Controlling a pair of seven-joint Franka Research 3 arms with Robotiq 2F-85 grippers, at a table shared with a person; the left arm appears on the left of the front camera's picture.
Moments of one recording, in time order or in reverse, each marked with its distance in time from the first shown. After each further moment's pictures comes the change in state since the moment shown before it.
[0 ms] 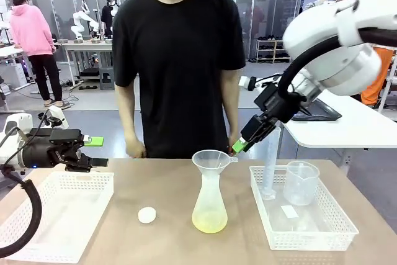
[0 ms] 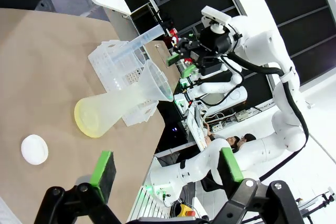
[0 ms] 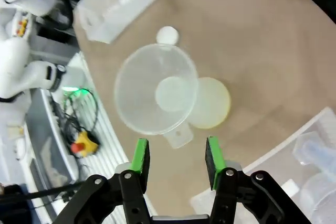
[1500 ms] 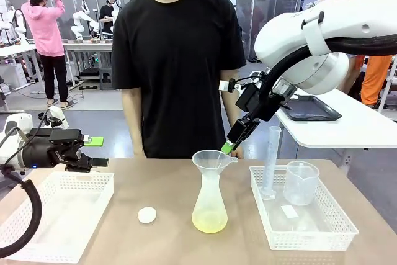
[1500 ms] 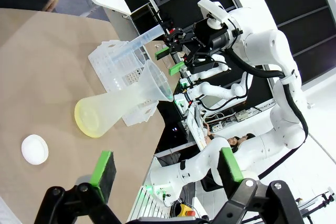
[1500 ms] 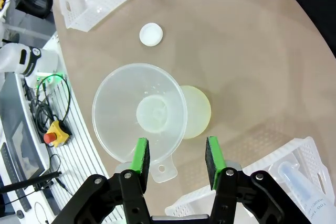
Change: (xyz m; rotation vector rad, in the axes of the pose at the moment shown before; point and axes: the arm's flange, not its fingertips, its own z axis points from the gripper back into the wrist) left arm 0.000 0.000 0.000 0.000 0.000 0.000; right arm 0.034 0.006 -0.024 -0.081 0.069 0.121
